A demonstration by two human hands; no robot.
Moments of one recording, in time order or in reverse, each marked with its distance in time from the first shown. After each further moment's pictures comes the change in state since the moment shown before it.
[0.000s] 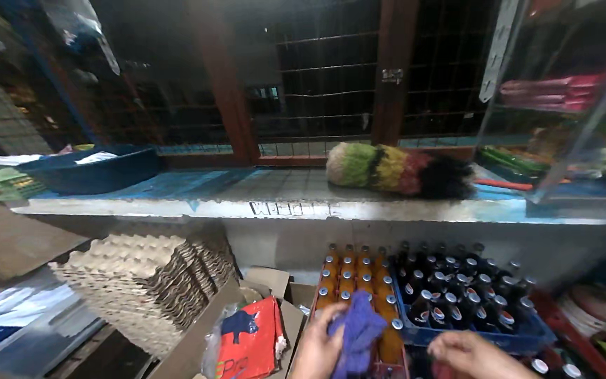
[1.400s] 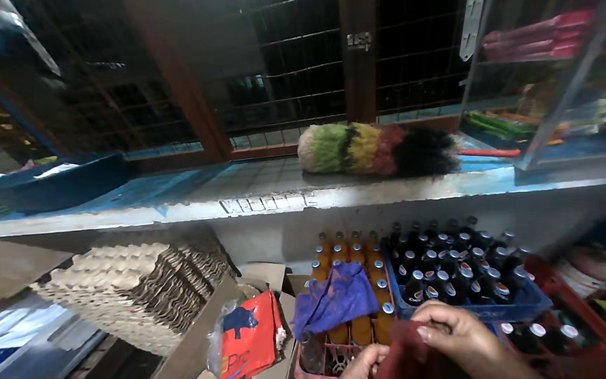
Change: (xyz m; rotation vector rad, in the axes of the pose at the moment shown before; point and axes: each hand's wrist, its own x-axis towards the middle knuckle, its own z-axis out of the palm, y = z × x) left_hand -0.036 -0.010 0.066 -0.253 -0.550 -0.087; right_hand 0.001 0.005 0.015 0.357 0.262 -0.550
